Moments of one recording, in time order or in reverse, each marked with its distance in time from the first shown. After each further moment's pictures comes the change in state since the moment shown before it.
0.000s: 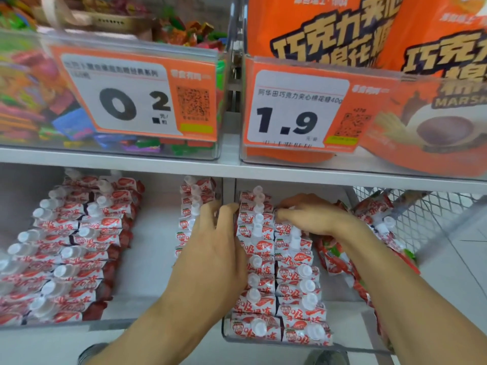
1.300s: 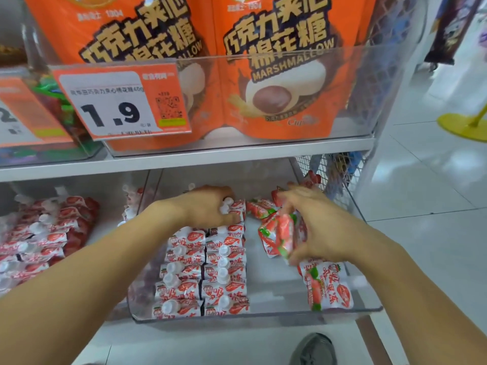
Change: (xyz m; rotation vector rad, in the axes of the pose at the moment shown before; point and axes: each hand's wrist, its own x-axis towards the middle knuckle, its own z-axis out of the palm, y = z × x) left_hand 0.114 0.043 0.073 0.305 -0.636 0.137; right_hand -0.126 0.103 -0.014 -0.151 0.215 -0.160
